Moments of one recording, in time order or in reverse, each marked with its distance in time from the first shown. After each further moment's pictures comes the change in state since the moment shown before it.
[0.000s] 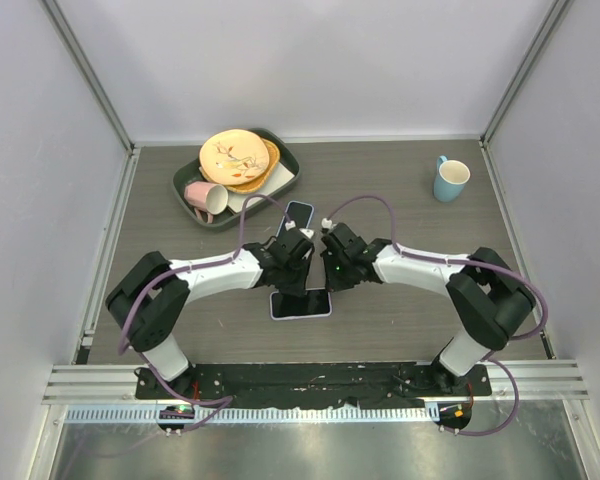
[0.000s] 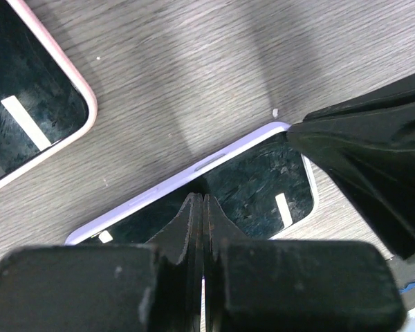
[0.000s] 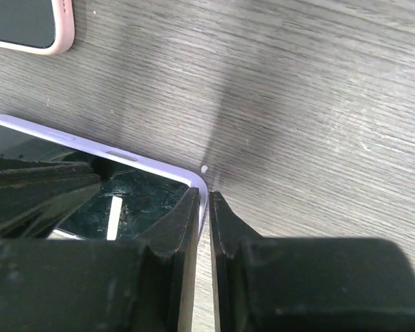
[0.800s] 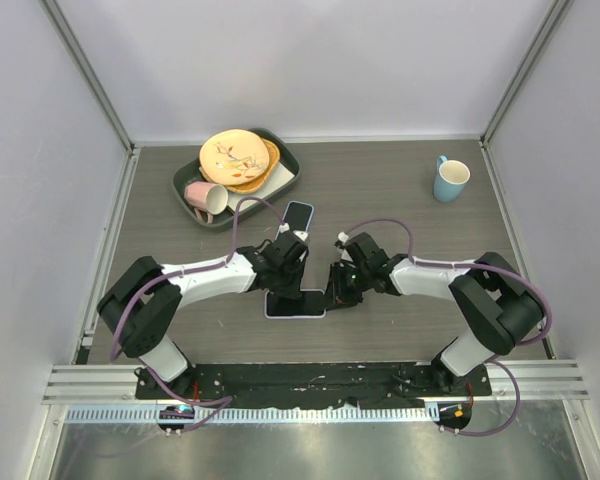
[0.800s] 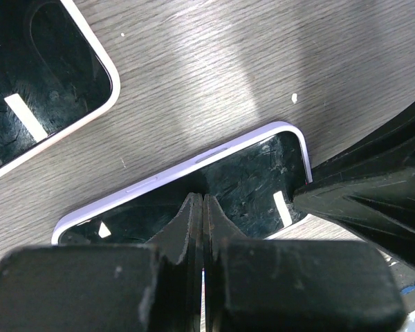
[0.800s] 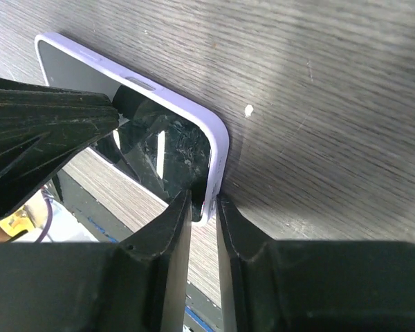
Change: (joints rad) left arm 0.000 -0.057 -0.062 0.007 -0.013 -0.004; right arm -0.094 -0.079 -0.282 0.315 -0.430 0.186
